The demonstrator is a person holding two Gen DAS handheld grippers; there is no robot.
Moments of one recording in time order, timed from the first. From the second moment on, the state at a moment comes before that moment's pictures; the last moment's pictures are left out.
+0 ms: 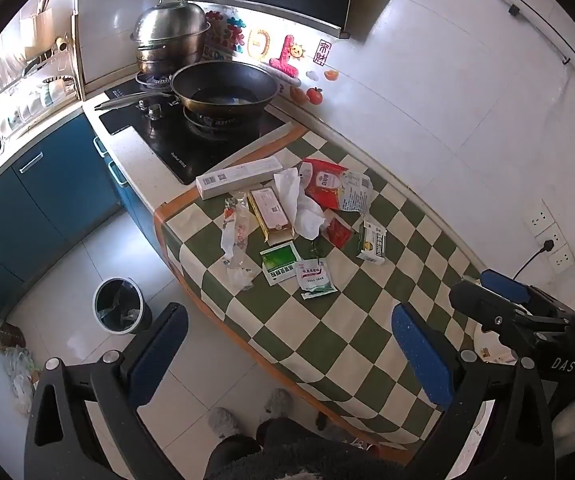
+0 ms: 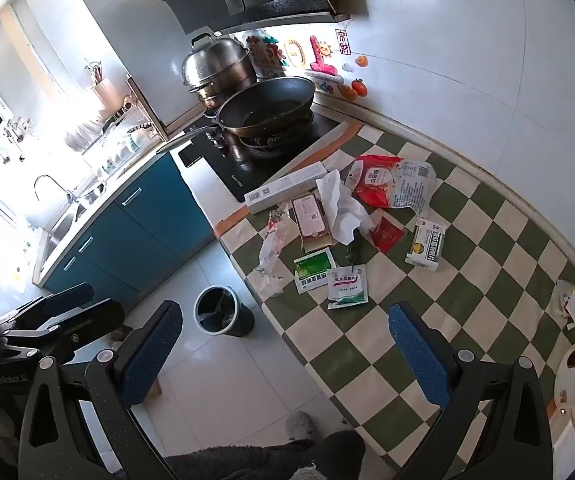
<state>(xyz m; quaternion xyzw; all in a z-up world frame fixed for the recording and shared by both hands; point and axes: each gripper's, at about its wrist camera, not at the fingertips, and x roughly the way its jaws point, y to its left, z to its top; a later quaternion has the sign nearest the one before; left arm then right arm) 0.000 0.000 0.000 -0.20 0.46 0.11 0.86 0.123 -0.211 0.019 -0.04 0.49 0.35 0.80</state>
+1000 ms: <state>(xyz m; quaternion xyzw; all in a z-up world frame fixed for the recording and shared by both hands) 0.012 -0.008 0.005 -0.20 0.45 0.09 0.86 0.121 -0.211 0.021 -0.04 0.49 0.35 0.79</state>
